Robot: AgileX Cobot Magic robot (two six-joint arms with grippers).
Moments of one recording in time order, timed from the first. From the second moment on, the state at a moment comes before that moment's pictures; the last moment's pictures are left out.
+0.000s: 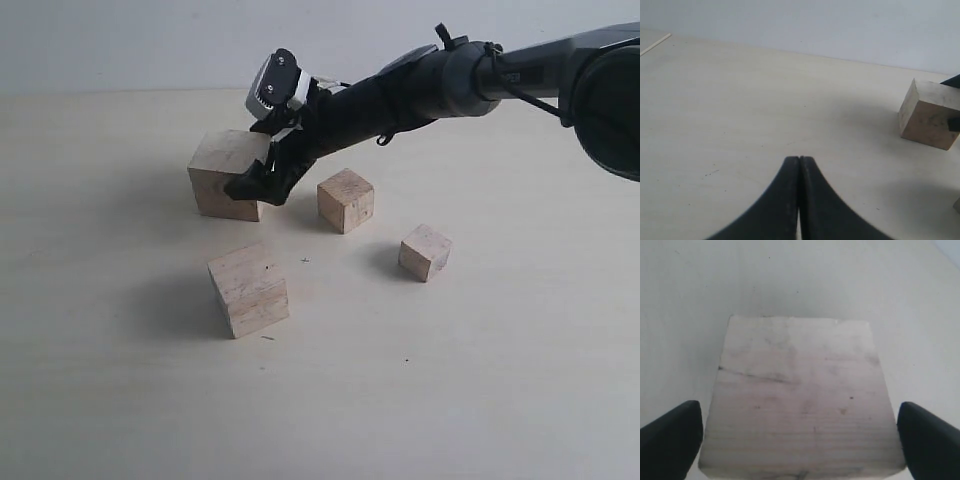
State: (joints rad) left arm 0.06 0.01 0.00 -0.13 0.37 0.02; right arm 0.57 2.43 -1.76 1.32 0.72 -1.90
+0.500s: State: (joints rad) left arm 0.06 0.01 0.00 -0.13 0.37 0.02; right arm 0.57 2.33 -1.76 1.33 0.93 -1.89
